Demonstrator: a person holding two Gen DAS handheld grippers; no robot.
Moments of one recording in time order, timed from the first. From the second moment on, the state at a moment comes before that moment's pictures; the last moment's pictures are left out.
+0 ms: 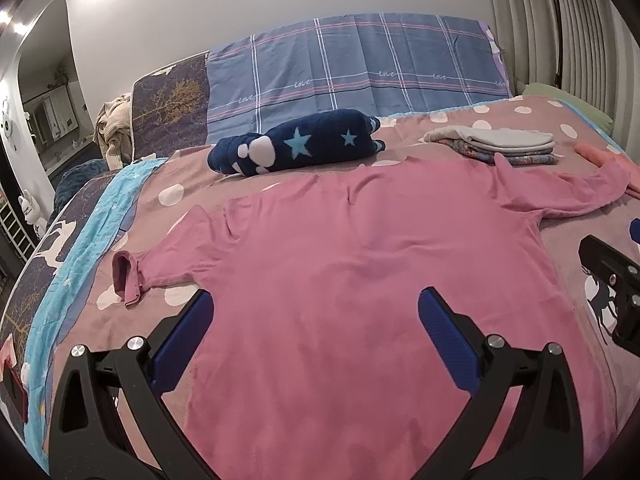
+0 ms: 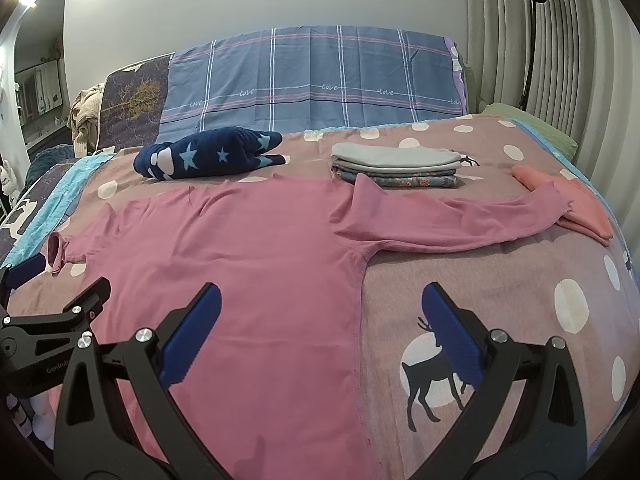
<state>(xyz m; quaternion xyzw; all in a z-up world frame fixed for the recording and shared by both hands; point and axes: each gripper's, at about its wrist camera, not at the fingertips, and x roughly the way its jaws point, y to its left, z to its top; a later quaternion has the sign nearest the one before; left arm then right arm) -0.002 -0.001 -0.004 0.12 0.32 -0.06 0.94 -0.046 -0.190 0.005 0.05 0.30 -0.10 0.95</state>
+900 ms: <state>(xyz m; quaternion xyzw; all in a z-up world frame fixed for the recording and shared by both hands) -0.007 -0.001 -0.011 0.10 0.32 -0.08 0.94 -0.052 -0.189 0.007 0.05 0.29 -0.11 0.95</state>
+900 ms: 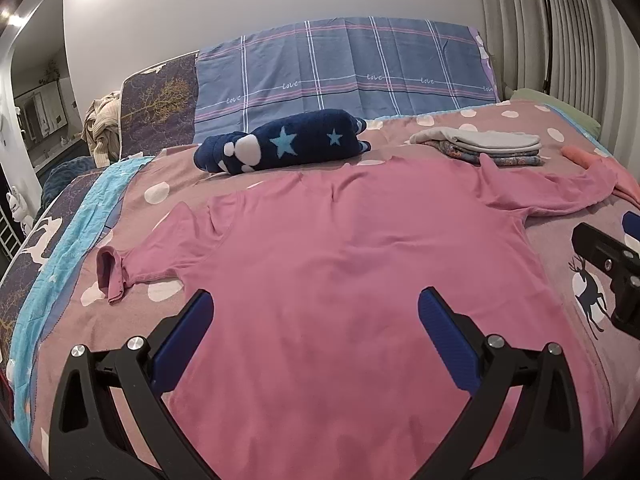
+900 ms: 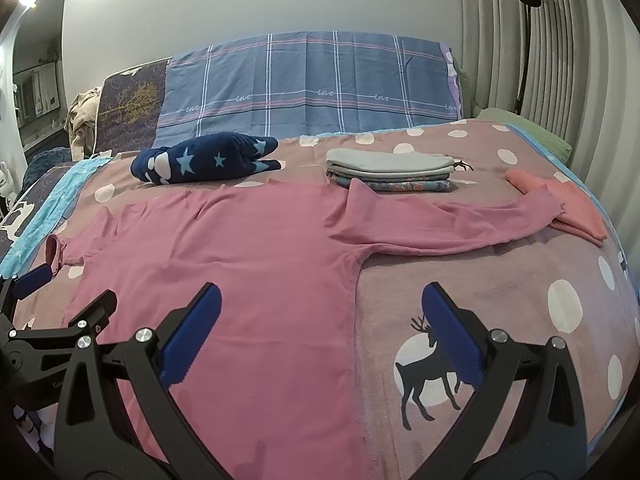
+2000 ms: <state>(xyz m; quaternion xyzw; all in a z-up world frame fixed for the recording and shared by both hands) -0.009 0.000 -0.016 0.10 0.31 -0.09 0.94 -0.050 -0.190 0.004 0.04 0.30 -0.12 0.94</state>
